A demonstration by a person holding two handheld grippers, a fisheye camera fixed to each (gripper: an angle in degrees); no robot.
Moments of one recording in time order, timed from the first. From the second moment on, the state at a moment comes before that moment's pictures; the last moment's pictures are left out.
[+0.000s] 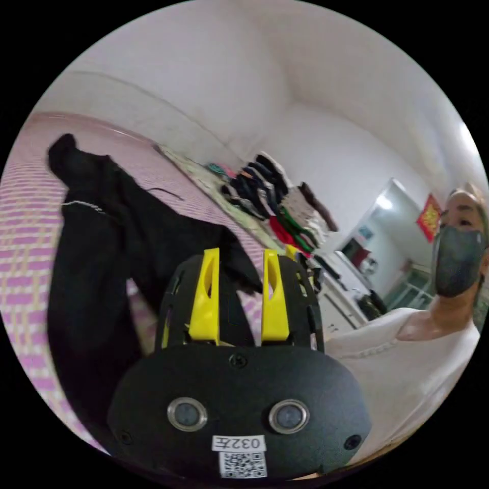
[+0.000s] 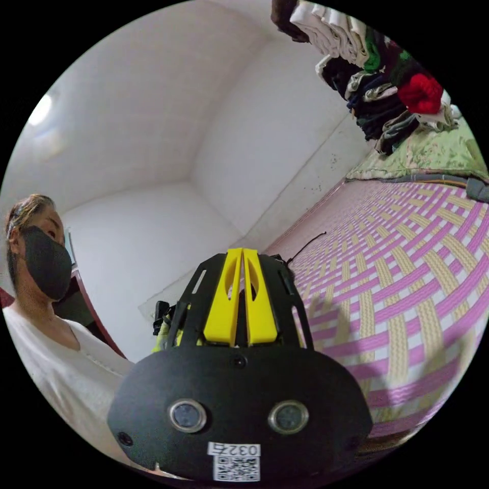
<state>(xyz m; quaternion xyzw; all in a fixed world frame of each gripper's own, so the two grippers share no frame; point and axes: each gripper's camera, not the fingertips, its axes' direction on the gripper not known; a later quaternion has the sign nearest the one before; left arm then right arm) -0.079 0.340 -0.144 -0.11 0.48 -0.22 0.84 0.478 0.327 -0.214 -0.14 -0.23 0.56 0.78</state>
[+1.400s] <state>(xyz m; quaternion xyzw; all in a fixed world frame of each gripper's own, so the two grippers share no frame) -0.555 0.482 -0.217 0.32 0.27 -0.57 0.71 0.362 0.359 -0.069 -0.49 -0.36 0.39 0.69</state>
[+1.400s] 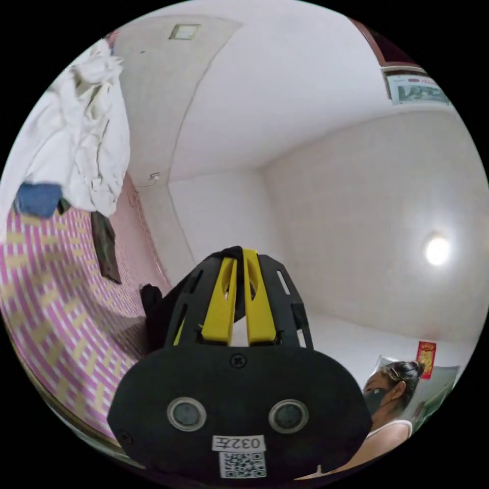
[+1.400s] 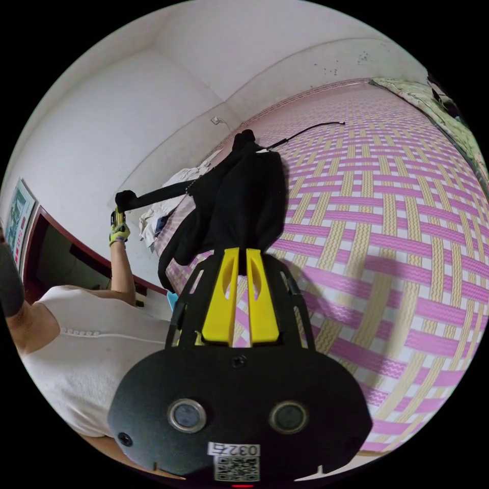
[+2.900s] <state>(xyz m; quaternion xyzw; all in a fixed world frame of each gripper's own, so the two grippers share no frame) -0.143 0.323 -0.125 -0.11 0.39 -0.27 0.87 0.387 0.348 -0.058 -0.48 -0.40 0.47 0.62</state>
